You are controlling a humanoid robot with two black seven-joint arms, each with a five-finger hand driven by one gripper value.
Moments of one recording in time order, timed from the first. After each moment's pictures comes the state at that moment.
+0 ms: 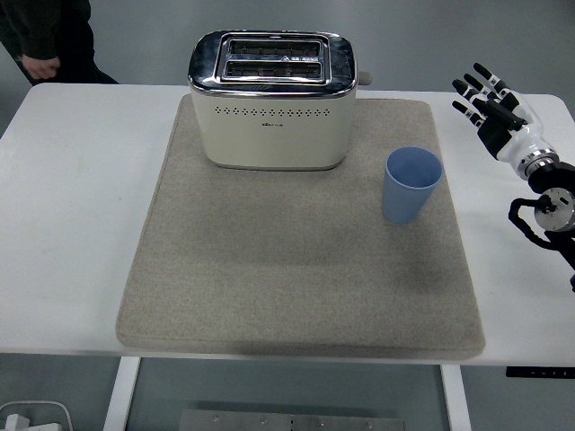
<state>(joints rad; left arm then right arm) 0.01 0.00 -0.03 -0.12 -0.05 -0.02 -0.06 0.84 -0.35 0.63 0.72 -0.09 0.06 0.24</state>
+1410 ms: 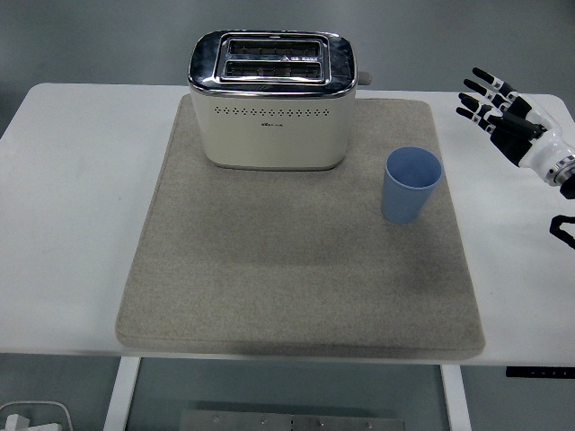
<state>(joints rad) 0.01 0.00 -0.03 -0.12 -0.05 -0.02 -0.06 0.84 -0.42 0.63 0.62 -0.24 0.41 0.28</state>
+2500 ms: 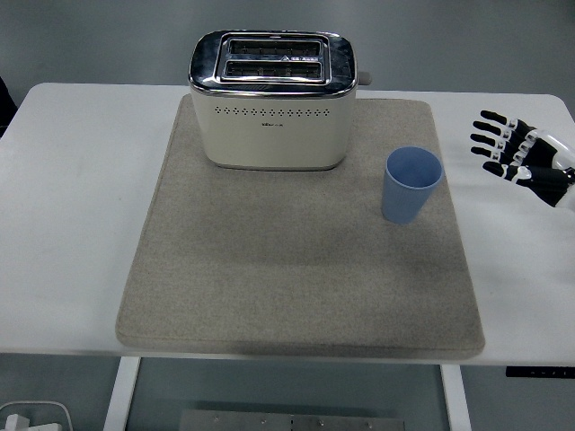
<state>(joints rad) 0.01 0.00 -0.03 -0.12 -0.05 -0.02 -0.06 0.68 -0.58 0.62 0.71 -0.62 0.61 0.58</state>
